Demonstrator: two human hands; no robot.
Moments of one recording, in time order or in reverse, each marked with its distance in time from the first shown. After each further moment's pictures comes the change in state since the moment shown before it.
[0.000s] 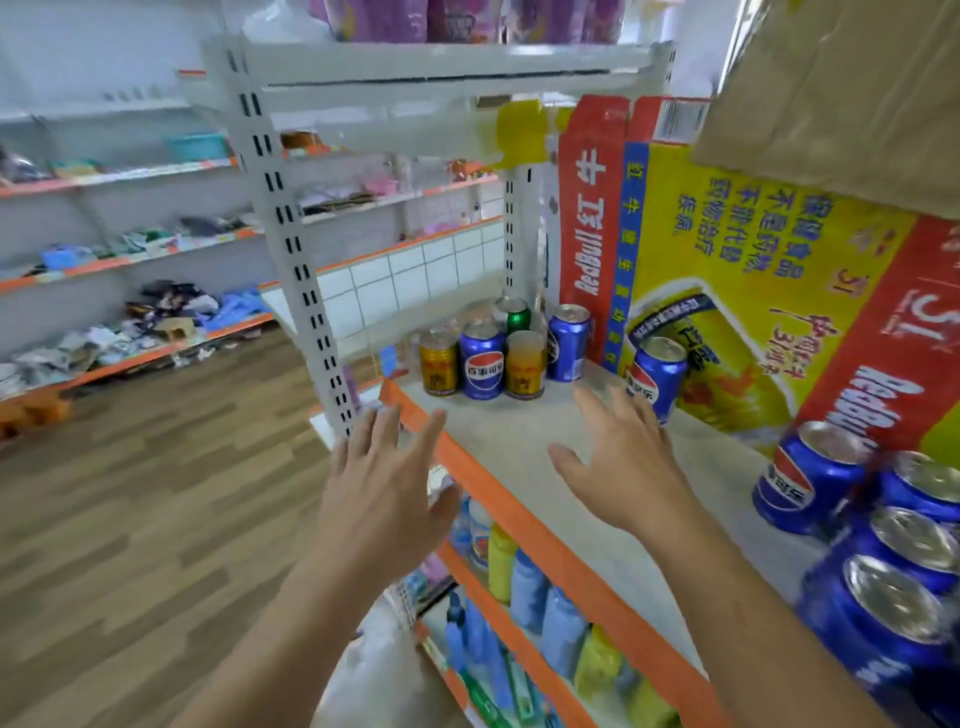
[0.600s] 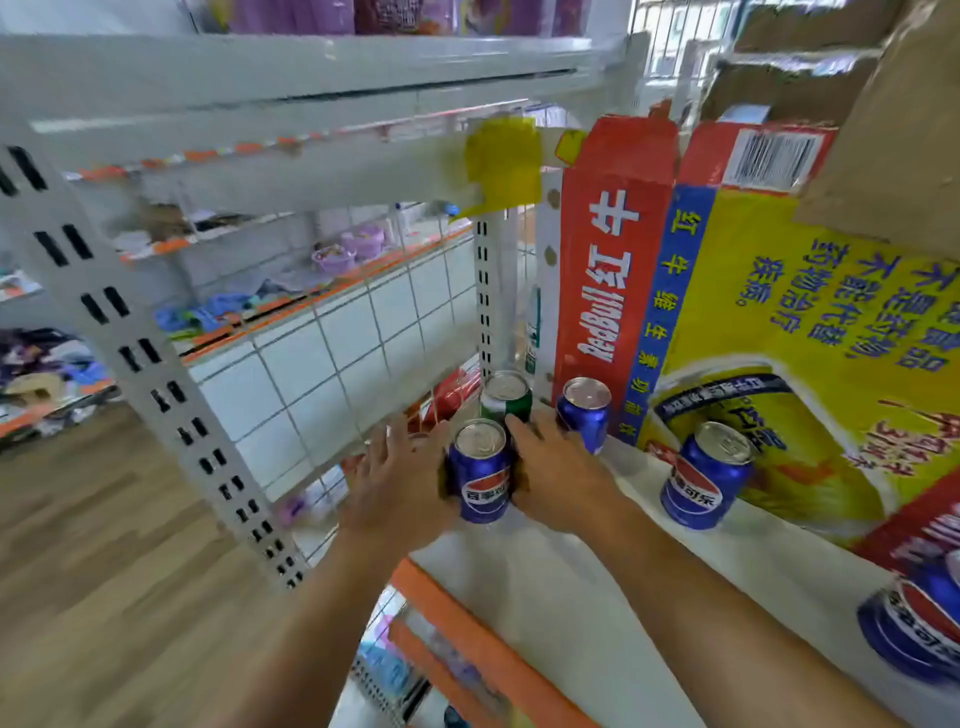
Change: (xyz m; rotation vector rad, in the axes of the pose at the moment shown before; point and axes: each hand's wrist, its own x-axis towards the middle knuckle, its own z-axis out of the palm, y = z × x) left_hand 0.243 -0.059 0.085 -0.146 -0.270 0.073; right_hand 0.218 -0.029 0.064 -0.073 -0.160 0.046
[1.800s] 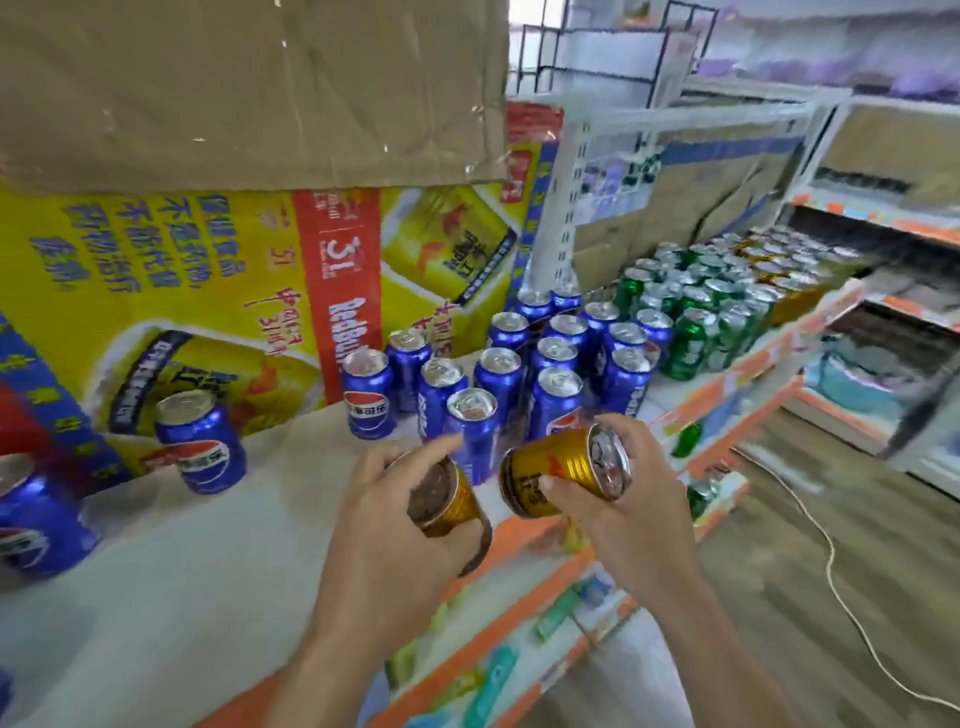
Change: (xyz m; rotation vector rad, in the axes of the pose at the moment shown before) left_hand -0.179 0.183 0.003 -0.849 -0.596 1.084; right_hand -0.401 -0.010 0.010 0.494 1.277 1.137
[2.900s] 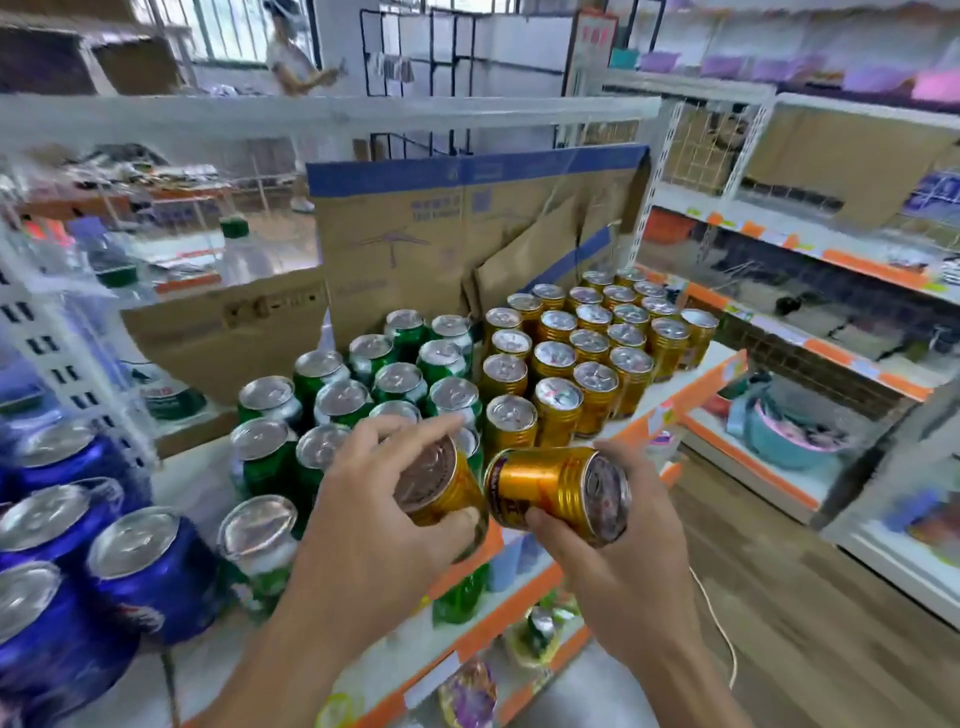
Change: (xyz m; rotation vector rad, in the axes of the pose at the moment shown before) left_hand 0.322 0.202 0.511 0.048 -0.020 0.188; right_hand 0.398 0.298 -0.364 0.009 0.085 -0.092
